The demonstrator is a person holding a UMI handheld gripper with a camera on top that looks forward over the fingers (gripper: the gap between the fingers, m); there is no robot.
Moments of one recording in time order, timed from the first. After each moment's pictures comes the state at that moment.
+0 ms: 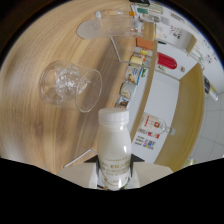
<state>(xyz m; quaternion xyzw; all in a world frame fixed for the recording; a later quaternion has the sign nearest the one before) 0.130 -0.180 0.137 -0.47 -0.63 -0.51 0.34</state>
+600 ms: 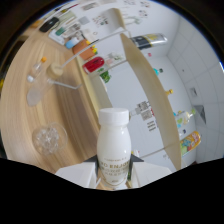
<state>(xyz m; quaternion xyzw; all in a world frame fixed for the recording) 0.104 -0.208 0.179 -0.64 -0.46 -0.32 0.52</state>
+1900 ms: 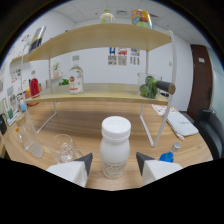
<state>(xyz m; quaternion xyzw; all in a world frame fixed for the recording) 0.142 -0.241 0.064 -0.86 -0.02 0.00 0.52</state>
